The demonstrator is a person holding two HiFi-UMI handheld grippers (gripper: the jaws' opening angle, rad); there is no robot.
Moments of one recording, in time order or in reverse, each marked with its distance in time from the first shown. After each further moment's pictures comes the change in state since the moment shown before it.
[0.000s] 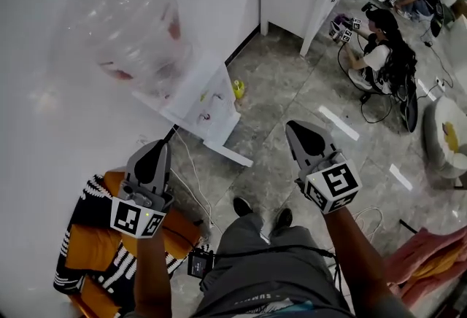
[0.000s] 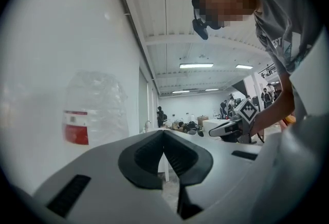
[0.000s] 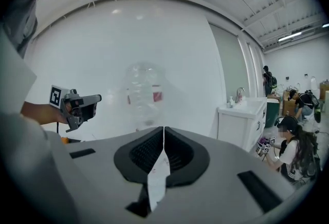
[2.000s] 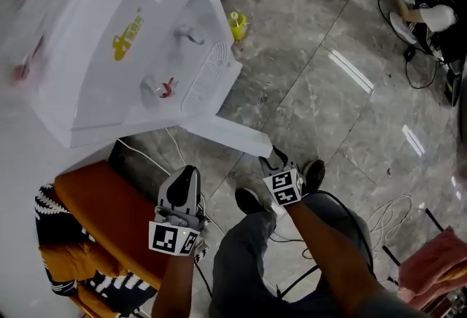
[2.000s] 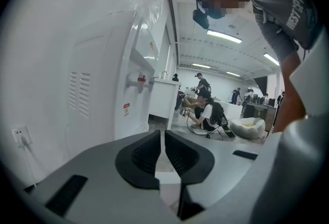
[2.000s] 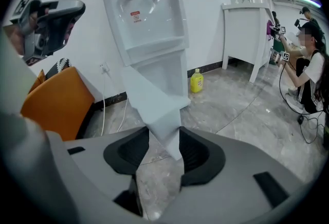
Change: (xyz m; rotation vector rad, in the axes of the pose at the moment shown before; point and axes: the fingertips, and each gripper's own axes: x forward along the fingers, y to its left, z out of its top) left arm -0.014 -0.026 -0.496 -0.267 0.335 0.131; right arm 0.171 0.026 -0.665 0.095 0.646 -0.025
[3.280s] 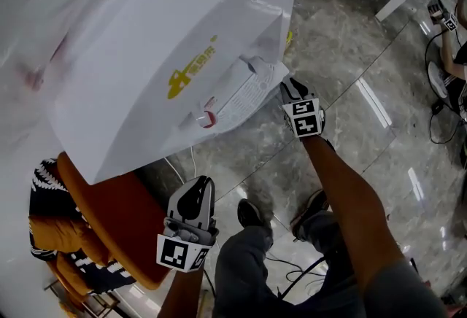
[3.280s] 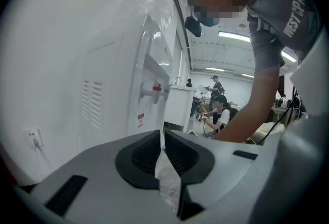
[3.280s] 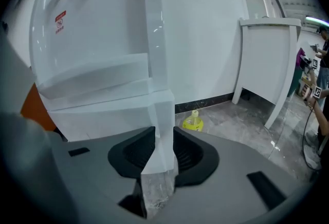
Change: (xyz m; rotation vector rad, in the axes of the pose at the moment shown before) left arm 0.018 0.027 0.027 -0.033 -0.066 0.171; right arm 0.161 -0.116 0.244 -0.201 -0.195 -0.006
